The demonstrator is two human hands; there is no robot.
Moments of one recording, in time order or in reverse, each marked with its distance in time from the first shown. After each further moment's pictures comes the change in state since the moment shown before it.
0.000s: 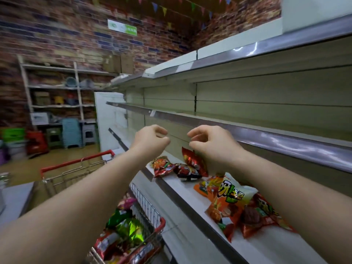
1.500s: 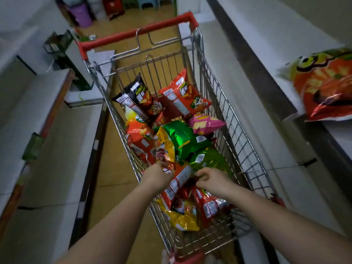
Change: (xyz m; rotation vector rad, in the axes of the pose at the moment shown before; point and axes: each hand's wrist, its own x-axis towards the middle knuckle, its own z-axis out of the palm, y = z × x) left_hand 0.128 -0.534 0.095 0.217 -0.336 -1.088; right_hand 0.208 0.203 0.573 0.181 -1.116 0.422
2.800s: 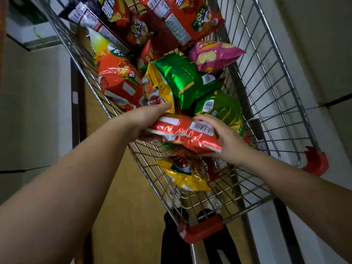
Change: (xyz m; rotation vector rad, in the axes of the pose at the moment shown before) left_hand 0.092 -0.025 -0.004 -0.273 -0.354 -0.186; right_hand 0.056 0.051 0.039 0.150 0.041 -0.384
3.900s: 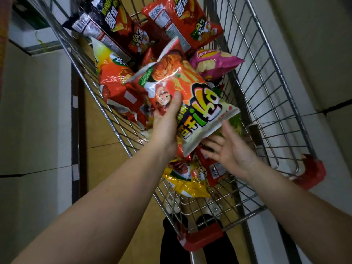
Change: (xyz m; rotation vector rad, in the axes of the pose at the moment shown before) left_hand 0.008 0.006 0.058 -1.067 0.057 0.185; right_hand -0.002 0.001 0.004 1.025 0.149 0.439
